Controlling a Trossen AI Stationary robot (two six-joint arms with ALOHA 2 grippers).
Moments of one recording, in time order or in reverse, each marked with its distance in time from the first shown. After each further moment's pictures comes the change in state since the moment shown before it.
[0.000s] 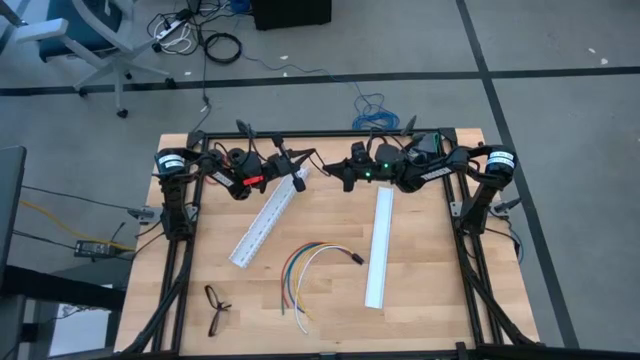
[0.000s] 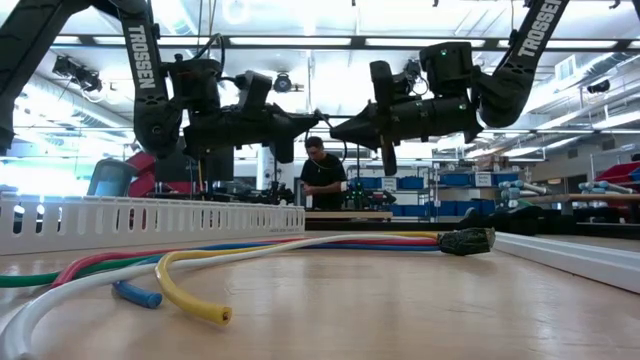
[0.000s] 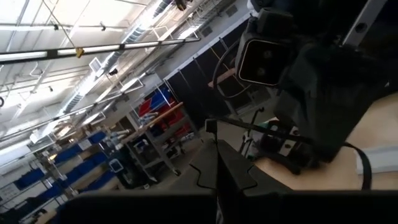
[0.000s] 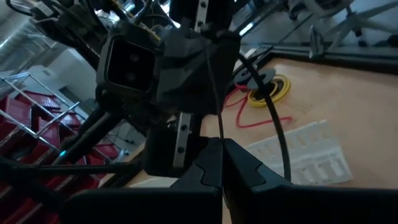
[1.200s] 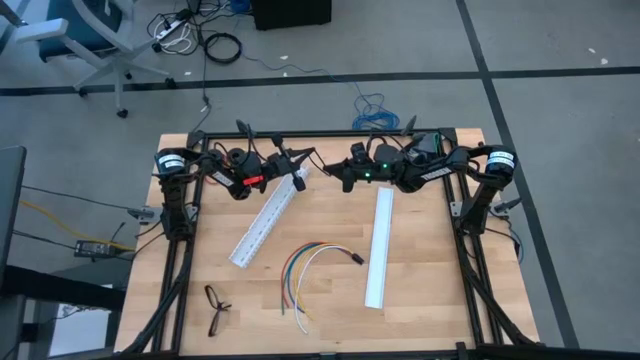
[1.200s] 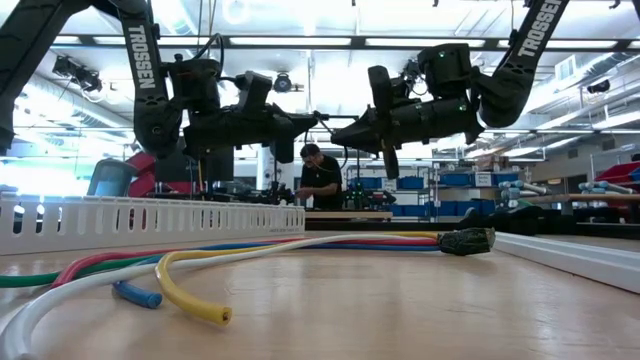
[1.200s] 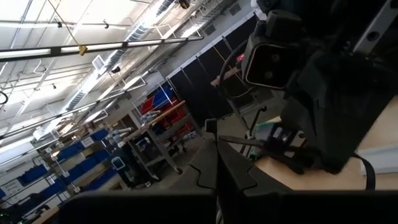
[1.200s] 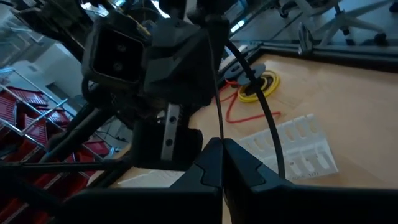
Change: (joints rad) left arm 0.002 0.000 0.000 0.001 -0.014 -0.014; right arm 0.000 0.000 0.000 -0.018 0.027 -0.028
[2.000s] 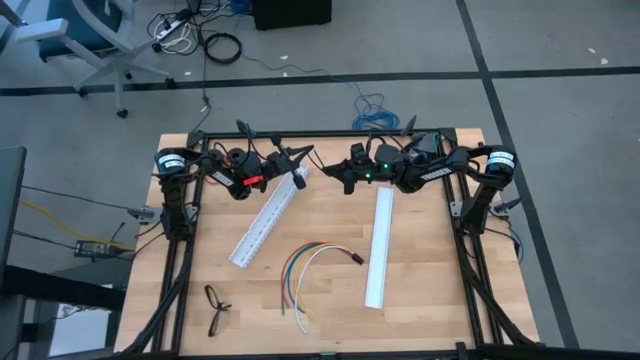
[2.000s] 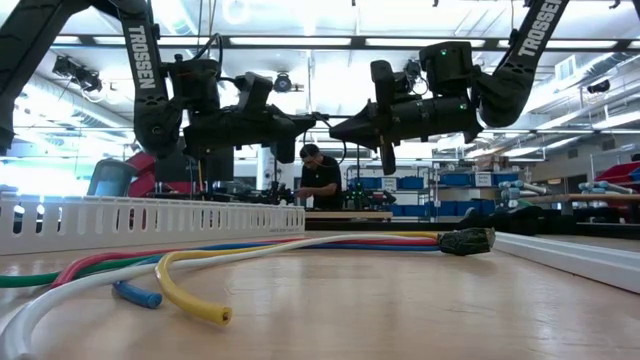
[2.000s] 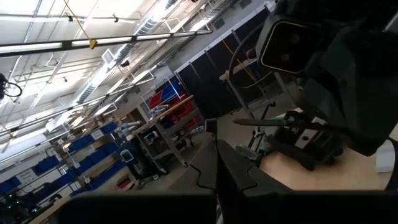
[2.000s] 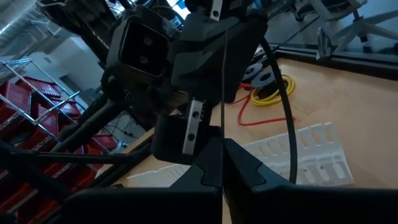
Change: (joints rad) left arm 0.002 0.000 0.000 0.000 -0.047 0.000; right arm 0.005 0.000 0.000 0.021 -0.042 -0.032
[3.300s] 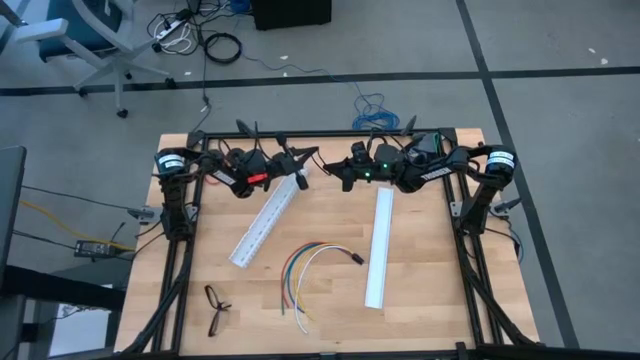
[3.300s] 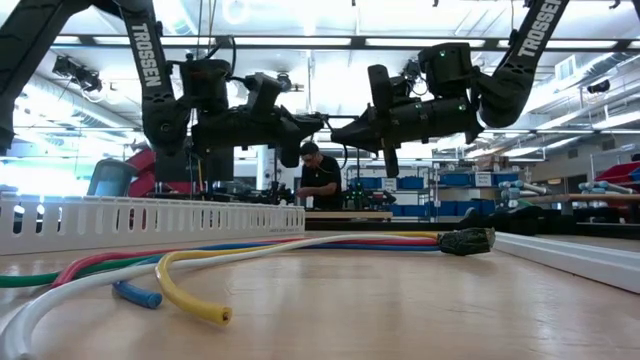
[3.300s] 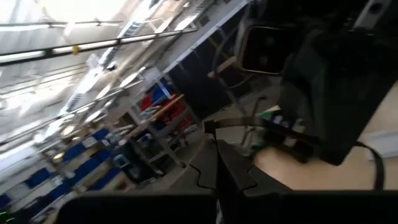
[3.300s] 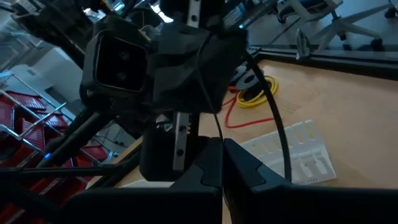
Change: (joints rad) left arm -0.006 0.000 0.040 -0.071 0.032 0.079; right arm -0.007 0.000 0.000 -0.020 0.062 0.043
